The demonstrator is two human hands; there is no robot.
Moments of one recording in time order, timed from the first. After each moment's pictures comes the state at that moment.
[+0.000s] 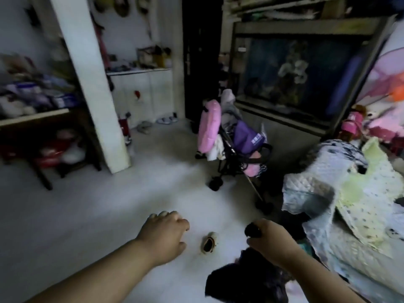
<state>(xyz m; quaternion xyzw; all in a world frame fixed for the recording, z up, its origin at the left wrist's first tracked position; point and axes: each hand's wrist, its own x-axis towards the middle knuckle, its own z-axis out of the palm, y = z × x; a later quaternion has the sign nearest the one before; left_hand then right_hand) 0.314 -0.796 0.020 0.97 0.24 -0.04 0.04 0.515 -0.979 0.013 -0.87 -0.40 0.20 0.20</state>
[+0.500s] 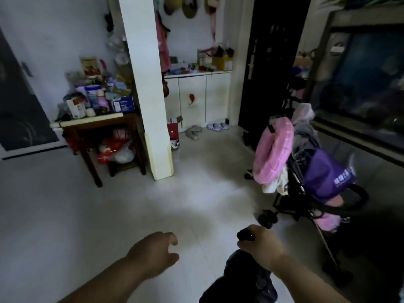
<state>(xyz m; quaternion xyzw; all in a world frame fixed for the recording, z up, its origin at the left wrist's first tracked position) 0.351 -0.502 -0.025 0.84 0.48 -0.05 0.24 0.610 -0.610 -0.016 -0.79 -0.46 0.32 0.25</state>
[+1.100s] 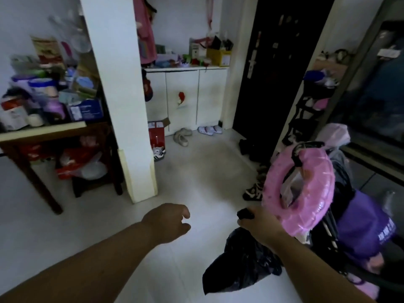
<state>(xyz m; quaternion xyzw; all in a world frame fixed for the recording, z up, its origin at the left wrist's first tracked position) 0.535 -0.090 -0.014 0.88 0.41 -0.02 0.25 0.763 -0.213 -0.017 -0.82 -0.43 0.28 0.26</state>
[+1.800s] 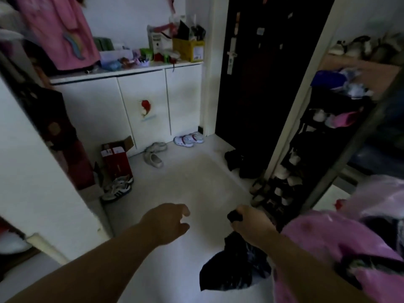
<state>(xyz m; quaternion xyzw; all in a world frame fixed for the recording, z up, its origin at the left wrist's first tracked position) 0.861 0.327 -0.012 0.91 0.35 -0.06 0.23 1.058 0.190 -0.016 -0.84 -0.44 0.26 0.15</state>
